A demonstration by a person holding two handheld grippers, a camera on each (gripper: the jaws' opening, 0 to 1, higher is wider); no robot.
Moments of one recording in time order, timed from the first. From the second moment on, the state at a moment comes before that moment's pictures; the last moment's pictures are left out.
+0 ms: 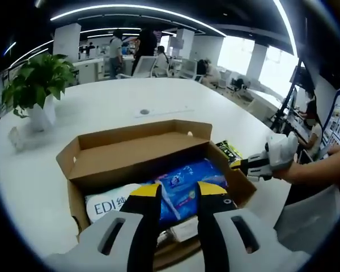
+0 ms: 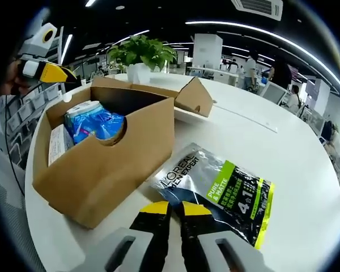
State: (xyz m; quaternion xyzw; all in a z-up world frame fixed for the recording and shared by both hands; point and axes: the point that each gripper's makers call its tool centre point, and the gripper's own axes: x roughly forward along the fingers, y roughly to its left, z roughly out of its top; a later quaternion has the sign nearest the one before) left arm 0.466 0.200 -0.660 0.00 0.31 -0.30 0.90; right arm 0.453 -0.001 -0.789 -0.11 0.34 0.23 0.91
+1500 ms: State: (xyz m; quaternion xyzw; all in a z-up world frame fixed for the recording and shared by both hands) left arm 0.464 0.247 -0.666 0.11 0.32 -0.32 0.88; right arm 0.438 -0.002 -0.731 -0.15 0.31 0.31 0.89
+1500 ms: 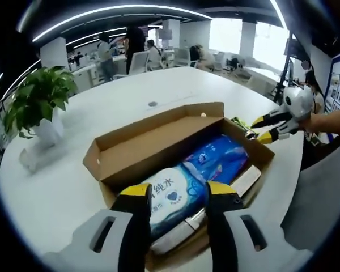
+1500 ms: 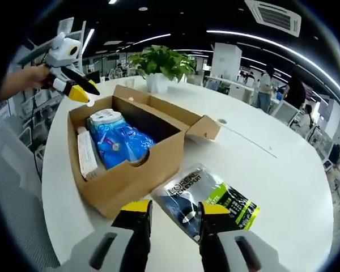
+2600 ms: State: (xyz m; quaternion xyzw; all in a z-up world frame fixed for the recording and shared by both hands) left arm 0.465 0.259 -0.701 0.30 0.36 -0.43 0.77; right arm 0.439 0.072 -0.670 -0.15 0.29 0.42 0.85
